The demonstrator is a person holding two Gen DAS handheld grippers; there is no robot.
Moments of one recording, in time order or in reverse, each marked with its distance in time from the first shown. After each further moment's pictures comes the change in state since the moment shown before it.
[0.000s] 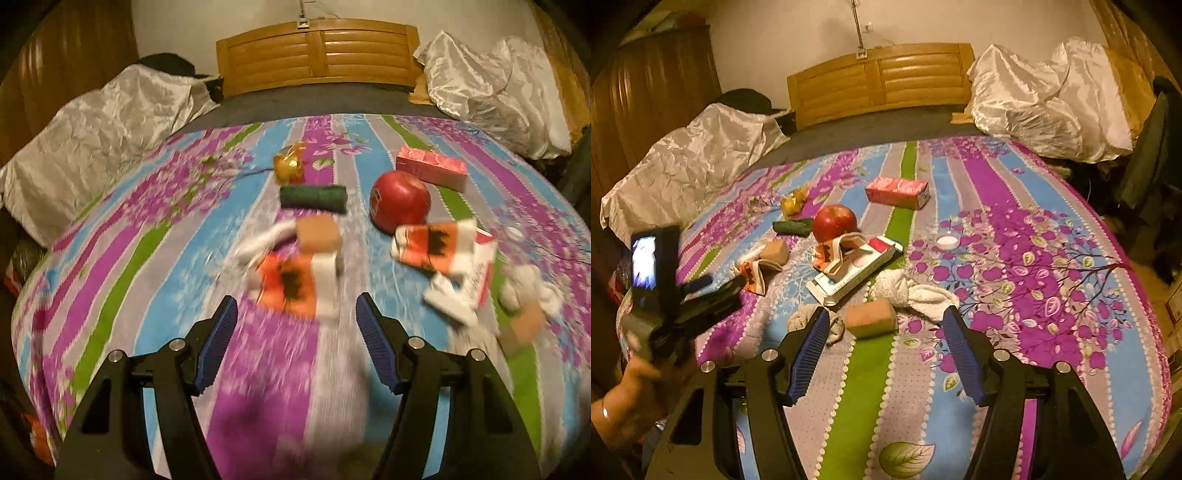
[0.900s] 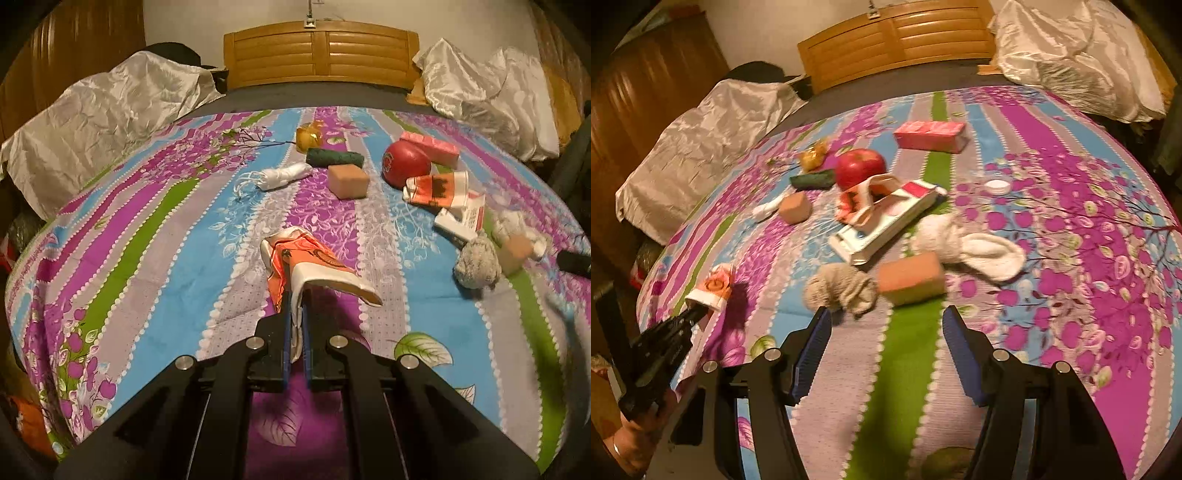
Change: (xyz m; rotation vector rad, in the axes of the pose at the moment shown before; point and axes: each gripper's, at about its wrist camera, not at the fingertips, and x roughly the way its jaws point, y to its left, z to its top) left arm -0.042 0.061 -0.079 -0.076 0.001 -0.079; right arm 0.065 0.017 -0.020 0.023 0.157 0.133
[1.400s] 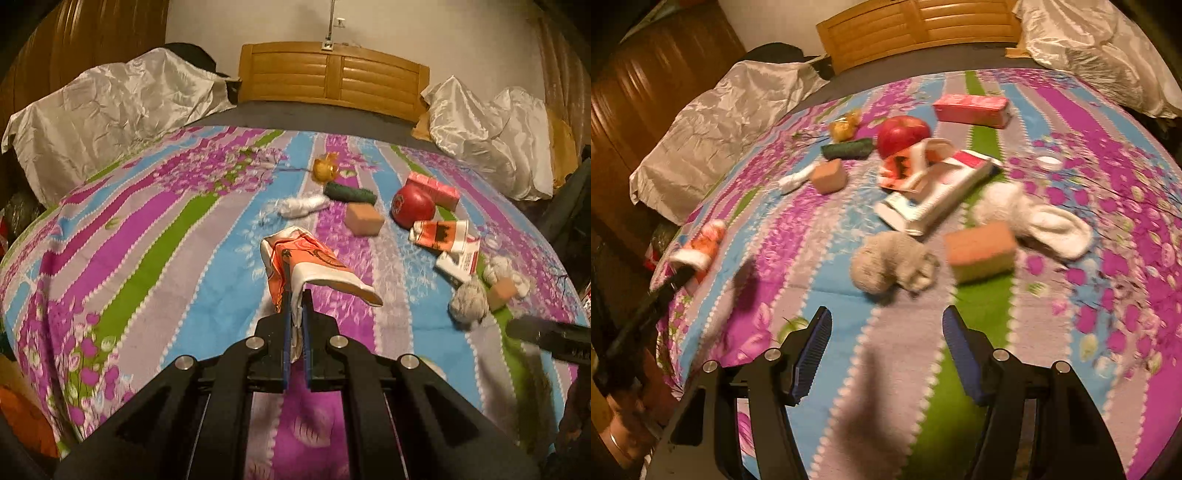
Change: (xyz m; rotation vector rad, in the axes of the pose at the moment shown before) left arm -0.021 0.034 0.006 -0.090 -0.062 -0.048; right arm 0.030 0.039 -0.014 -0.027 0.071 0.087
